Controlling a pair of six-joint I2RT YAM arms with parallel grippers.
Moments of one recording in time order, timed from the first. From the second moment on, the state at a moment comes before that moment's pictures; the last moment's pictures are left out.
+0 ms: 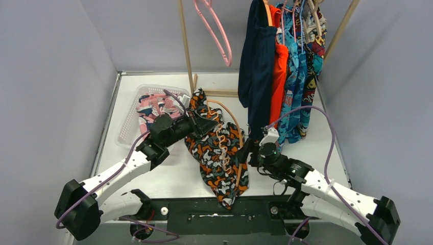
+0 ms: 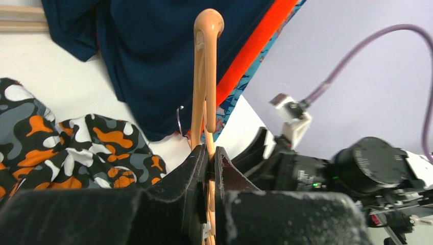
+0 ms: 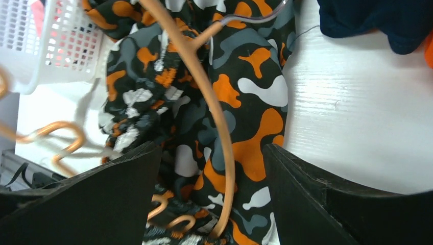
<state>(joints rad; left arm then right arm) -0.66 1.11 0.70 0.39 0.26 -0.73 0.86 0.78 0.51 -0.32 0.26 0.80</state>
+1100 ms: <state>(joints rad) -0.61 0.94 0.66 0.34 0.11 -0.73 1.11 0.91 0.91 -0.49 0.70 0.10</state>
